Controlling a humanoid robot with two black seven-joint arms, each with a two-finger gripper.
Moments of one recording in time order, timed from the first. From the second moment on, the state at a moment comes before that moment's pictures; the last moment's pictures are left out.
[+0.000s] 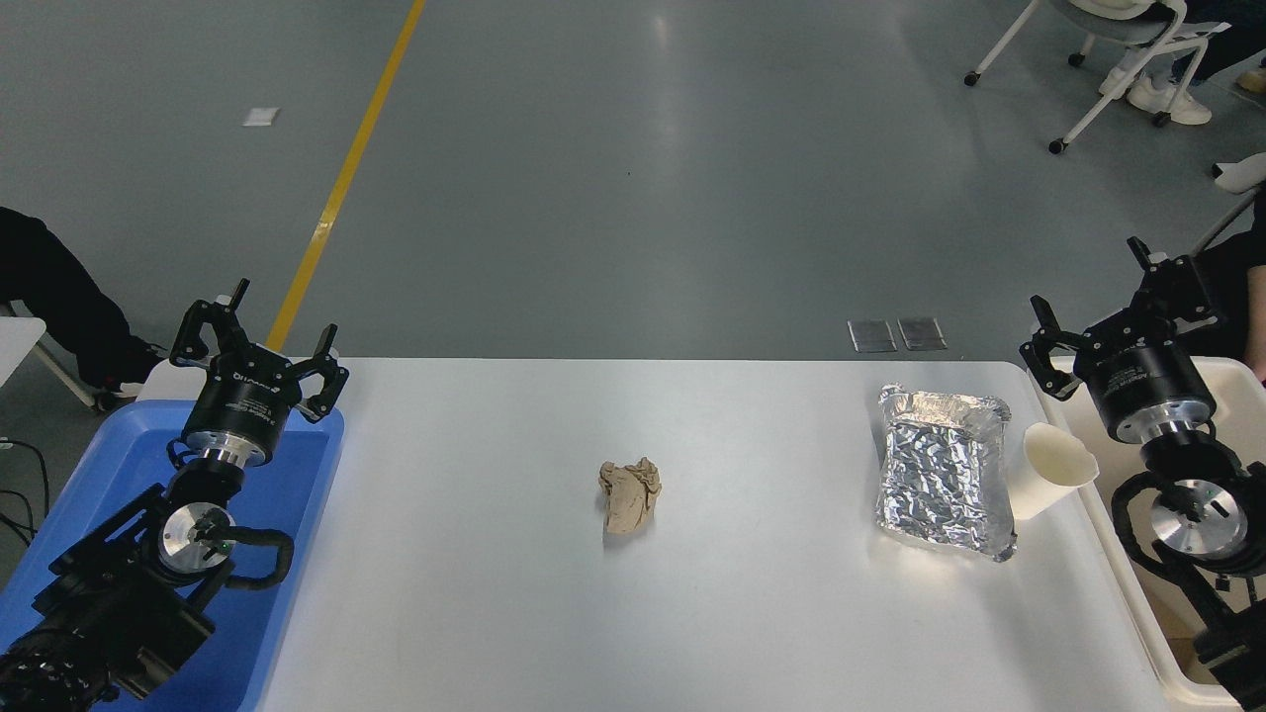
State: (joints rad) left arm -0.57 0.28 -0.89 -0.47 -0.07 -0.58 -0.41; right arm 0.31 -0.46 1.21 1.03 -0.21 0.15 0.25
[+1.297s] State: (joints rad) left arm -0.57 0.28 -0.89 -0.47 -0.07 -0.58 -0.41; right arm 0.35 -0.48 1.15 1.02 -0.20 0.15 0.25
